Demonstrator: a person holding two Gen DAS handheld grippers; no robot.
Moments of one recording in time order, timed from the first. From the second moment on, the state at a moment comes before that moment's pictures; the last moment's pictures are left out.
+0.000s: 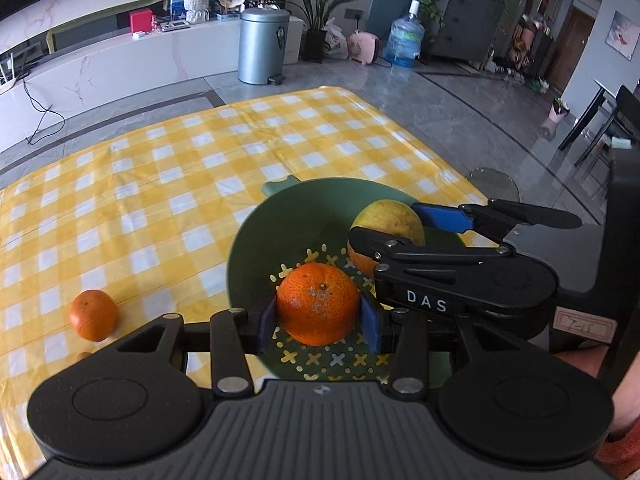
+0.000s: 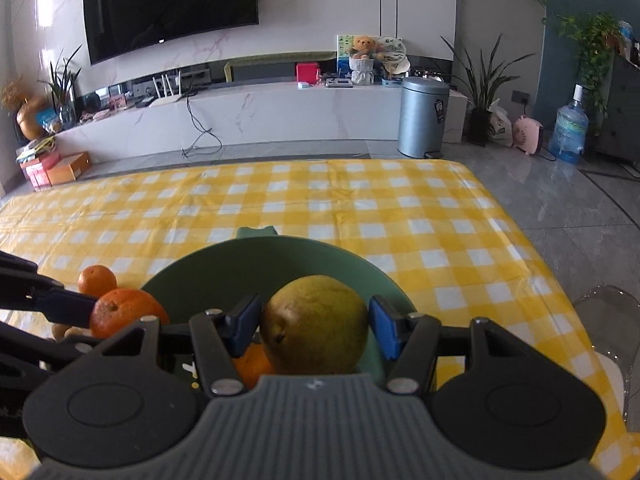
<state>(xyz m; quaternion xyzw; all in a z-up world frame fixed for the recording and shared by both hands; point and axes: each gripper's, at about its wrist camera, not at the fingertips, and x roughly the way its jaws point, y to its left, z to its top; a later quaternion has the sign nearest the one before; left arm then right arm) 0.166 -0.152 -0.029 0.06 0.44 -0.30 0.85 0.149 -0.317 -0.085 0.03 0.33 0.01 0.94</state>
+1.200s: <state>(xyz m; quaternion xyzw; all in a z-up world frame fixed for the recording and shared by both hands) 0.186 -0.156 -0.043 0.06 0.47 -0.30 0.83 0.146 -0.338 -0.096 0.14 0.32 0.02 0.94</state>
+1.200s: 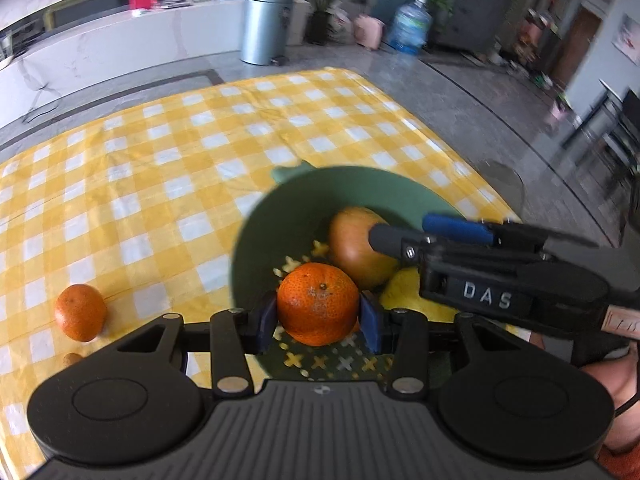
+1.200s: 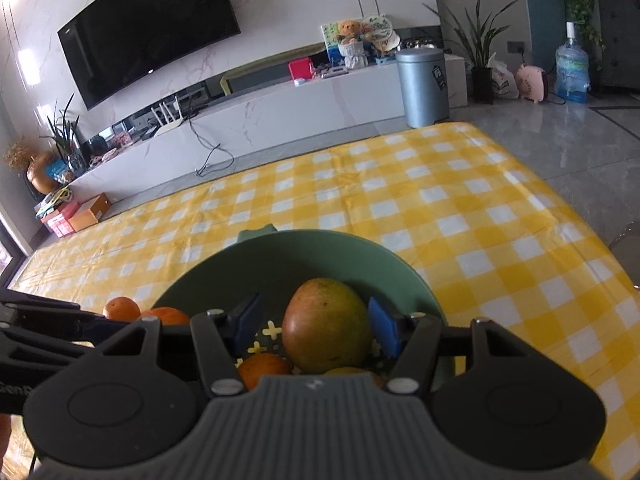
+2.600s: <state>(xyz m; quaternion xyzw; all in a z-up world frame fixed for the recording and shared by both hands) 0.150 -0.130 -0.016 0.05 0.46 -0.27 0.85 0.109 -0.330 -0.077 0.13 0.27 -0.01 0.95</state>
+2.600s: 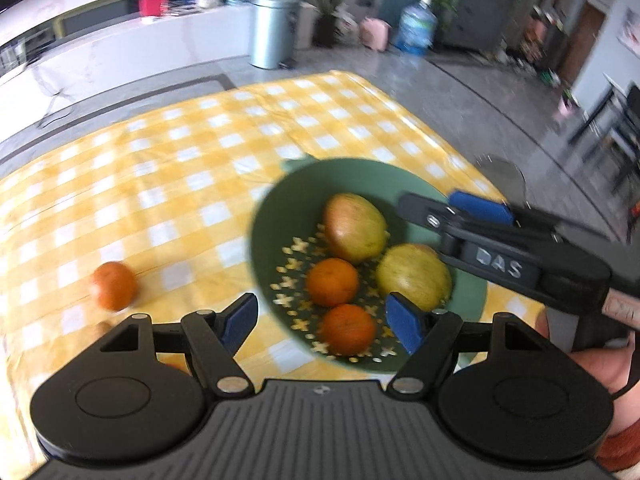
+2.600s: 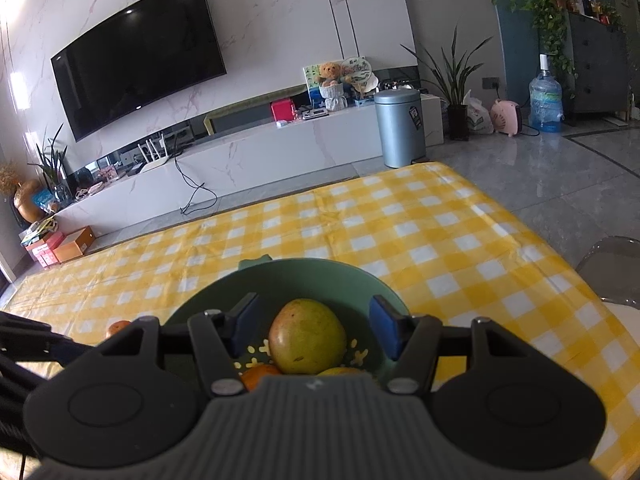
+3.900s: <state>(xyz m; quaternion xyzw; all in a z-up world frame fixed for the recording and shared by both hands) 0.149 0.051 -0.042 -0.12 0.45 -0.19 0.87 0.095 -0.142 -0.087 -0.06 0.32 0.16 0.93</state>
